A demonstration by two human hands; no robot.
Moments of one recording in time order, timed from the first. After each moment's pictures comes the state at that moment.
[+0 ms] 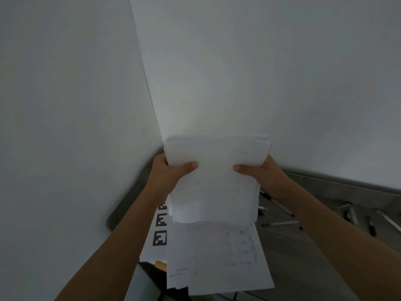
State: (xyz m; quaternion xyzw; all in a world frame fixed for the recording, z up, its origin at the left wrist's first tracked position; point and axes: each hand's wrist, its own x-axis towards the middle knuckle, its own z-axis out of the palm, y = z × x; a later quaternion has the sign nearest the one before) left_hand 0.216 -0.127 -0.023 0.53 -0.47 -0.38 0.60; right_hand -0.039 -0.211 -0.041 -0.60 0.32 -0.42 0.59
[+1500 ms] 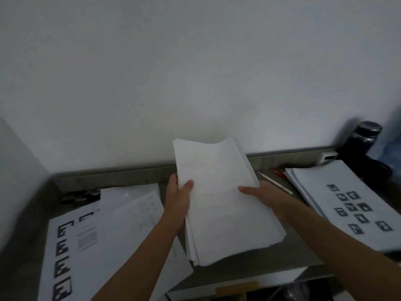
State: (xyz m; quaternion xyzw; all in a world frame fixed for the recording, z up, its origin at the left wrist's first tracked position) left_hand -0.032 -0.140 -0.077 0.50 -0.45 -0.53 0.52; right_hand -0.273 -0.101 -0.064 -0.40 0.60 -0.37 0.58
